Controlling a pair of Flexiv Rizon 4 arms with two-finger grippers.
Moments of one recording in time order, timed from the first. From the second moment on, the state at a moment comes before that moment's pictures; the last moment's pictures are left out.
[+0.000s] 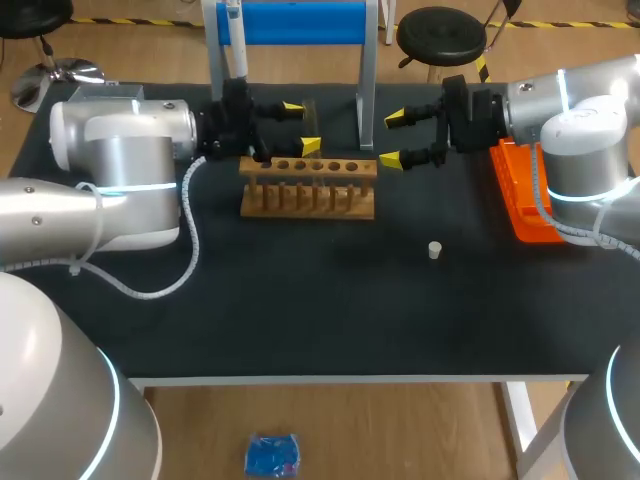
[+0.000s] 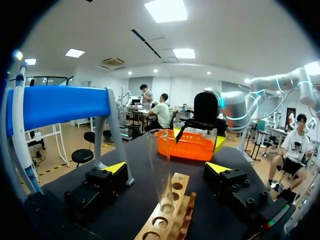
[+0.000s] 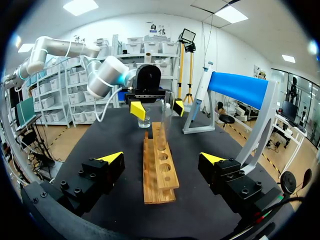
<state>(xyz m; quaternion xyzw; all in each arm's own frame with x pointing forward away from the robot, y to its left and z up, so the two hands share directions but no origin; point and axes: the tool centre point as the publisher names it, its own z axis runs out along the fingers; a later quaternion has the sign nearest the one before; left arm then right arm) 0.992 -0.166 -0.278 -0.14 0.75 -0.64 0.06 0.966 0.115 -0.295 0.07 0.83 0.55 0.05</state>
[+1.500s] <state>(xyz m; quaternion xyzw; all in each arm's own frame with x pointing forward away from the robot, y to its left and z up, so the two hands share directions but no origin) 0.990 -0.178 -0.277 -0.12 0.77 -0.63 0.06 0.966 0.115 -0.295 0.07 0.83 0.55 0.05</state>
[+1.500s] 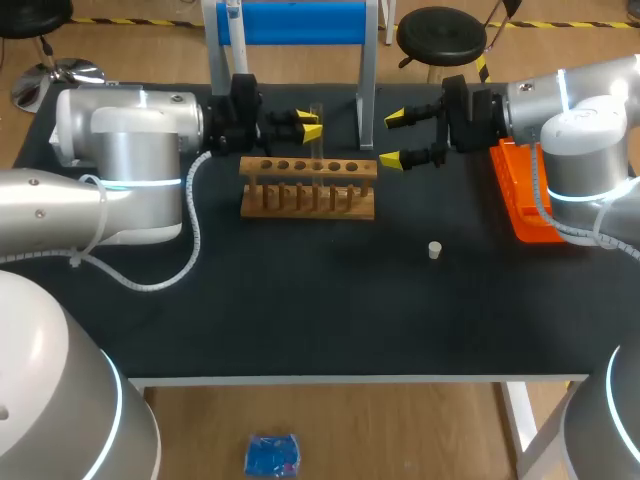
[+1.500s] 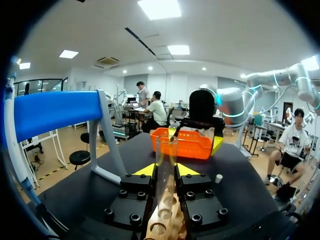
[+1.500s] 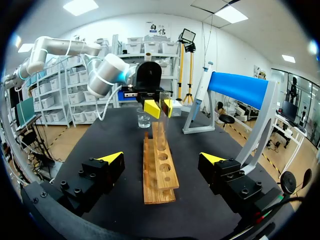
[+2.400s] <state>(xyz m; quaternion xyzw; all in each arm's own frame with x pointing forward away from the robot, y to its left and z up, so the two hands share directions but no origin) 0.979 -0.134 -0.249 -0.15 0.78 -0.60 0.10 0.966 0.115 -0.294 0.07 0.83 0.55 0.05</state>
